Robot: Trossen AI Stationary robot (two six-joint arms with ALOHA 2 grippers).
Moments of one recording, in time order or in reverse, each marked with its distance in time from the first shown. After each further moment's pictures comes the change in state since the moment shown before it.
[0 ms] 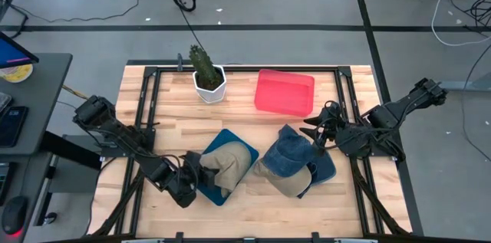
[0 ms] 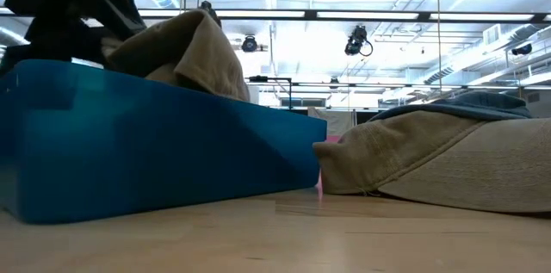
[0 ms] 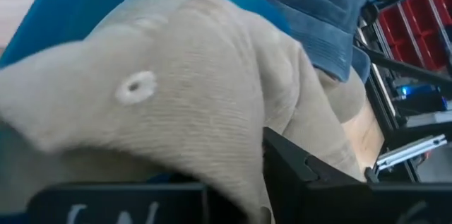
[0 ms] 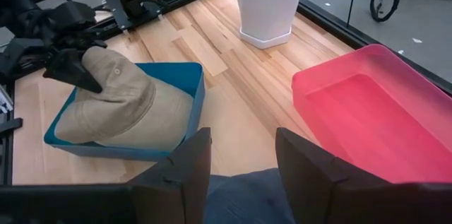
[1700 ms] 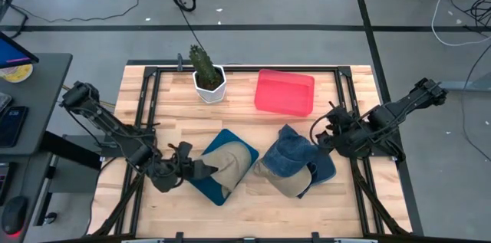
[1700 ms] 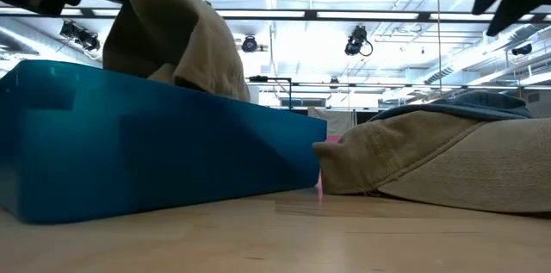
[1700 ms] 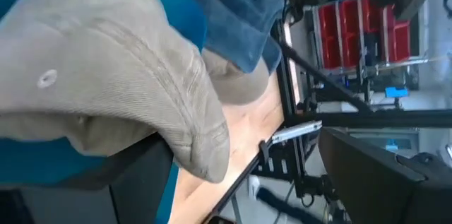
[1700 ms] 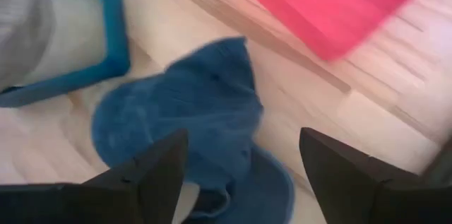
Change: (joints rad) left arm 0.007 -0.301 0.002 0.001 0.127 -0.012; right arm 0.000 -0.001 0.000 -0.458 -0.263 0.565
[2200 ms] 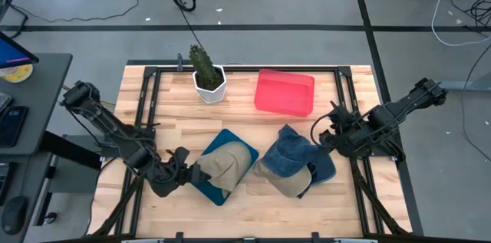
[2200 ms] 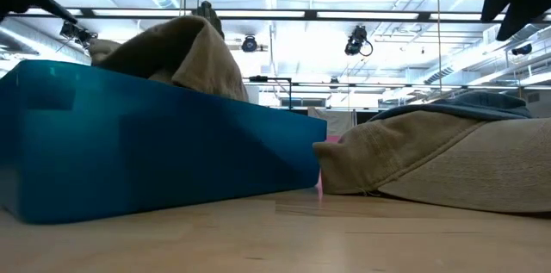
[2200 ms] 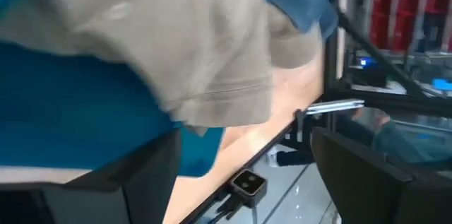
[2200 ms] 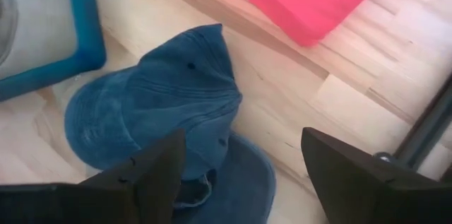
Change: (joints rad) left arm -0.041 0.003 0.000 -0.147 0.140 -0.217; right arm 0.000 0.000 0.000 -0.074 -0.025 0.051
